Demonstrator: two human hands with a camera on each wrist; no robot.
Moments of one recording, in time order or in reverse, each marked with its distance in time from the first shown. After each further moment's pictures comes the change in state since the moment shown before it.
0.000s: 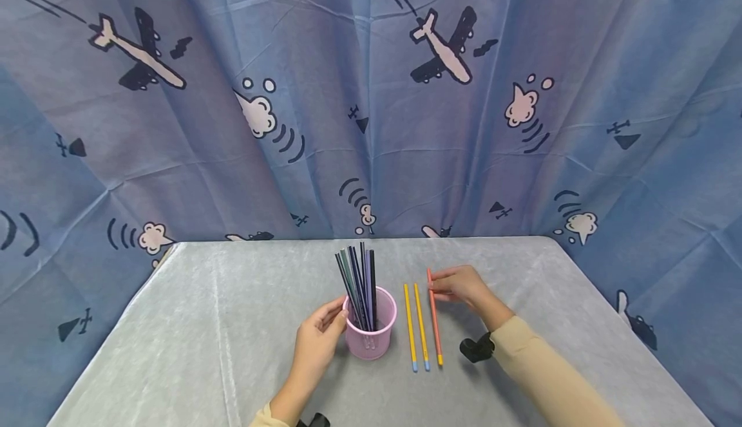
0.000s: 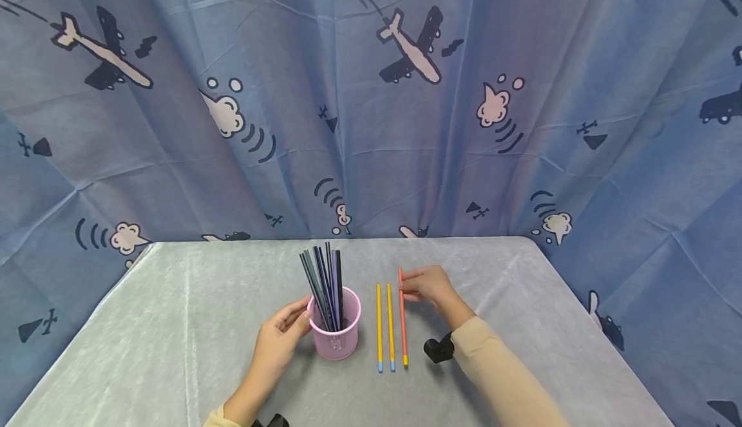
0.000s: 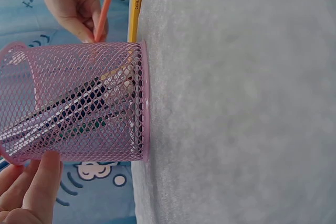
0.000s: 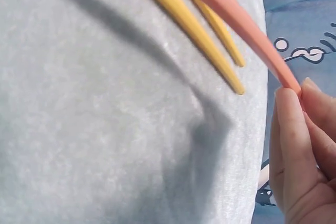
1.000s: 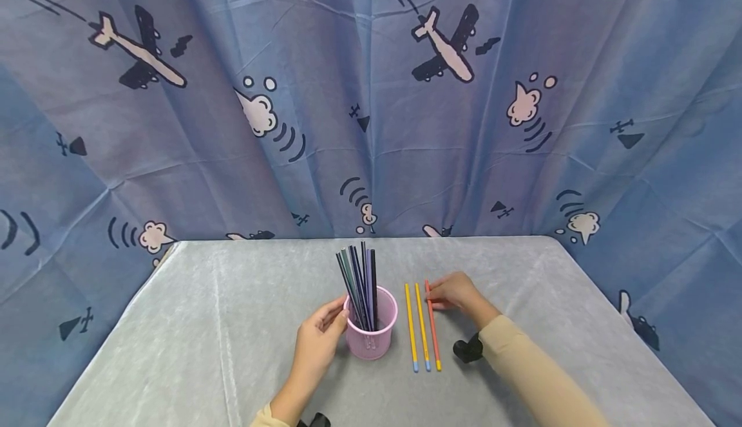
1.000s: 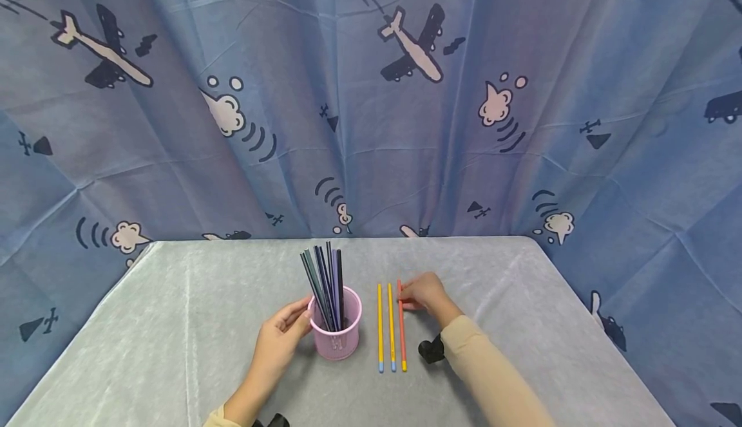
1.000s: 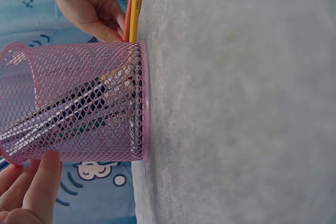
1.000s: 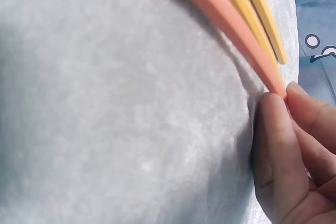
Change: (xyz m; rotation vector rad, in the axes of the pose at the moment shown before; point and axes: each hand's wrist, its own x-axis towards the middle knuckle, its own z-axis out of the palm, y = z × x) left_hand 0.000 -0.001 0.000 -0.011 0.007 0.001; right_hand 0.022 0.019 0.010 -0.075 0.028 0.110
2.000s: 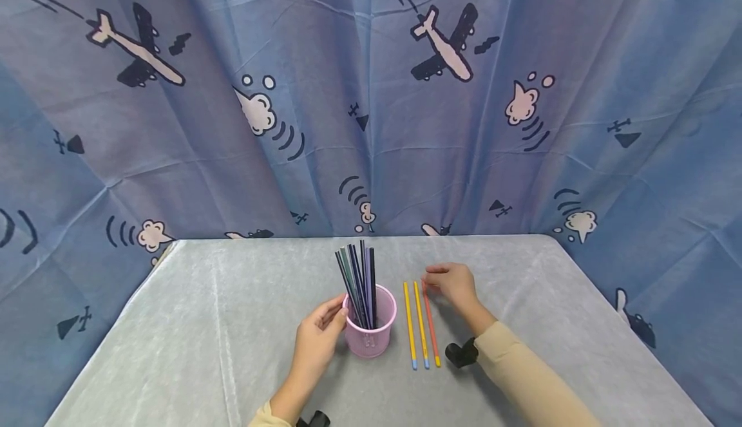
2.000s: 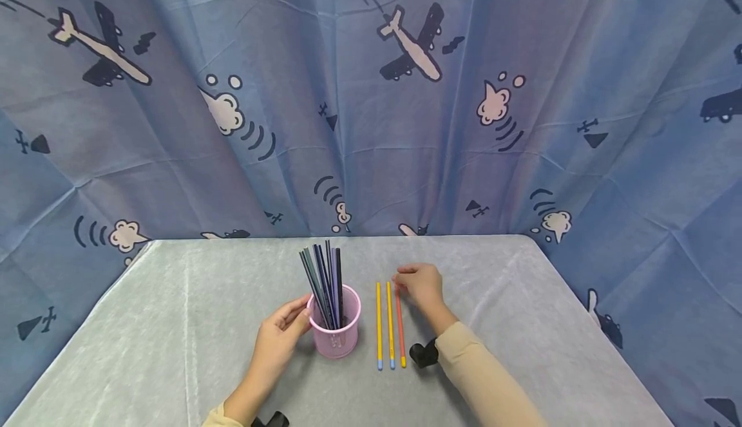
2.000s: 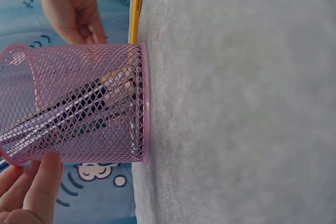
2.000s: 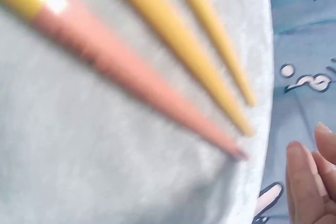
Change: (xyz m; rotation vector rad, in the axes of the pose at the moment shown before) left_hand 0.001 -0.001 0.000 -0.006 0.000 -0.007; right_hand -0.022 -0.011 0.015 0.086 0.242 -0.259
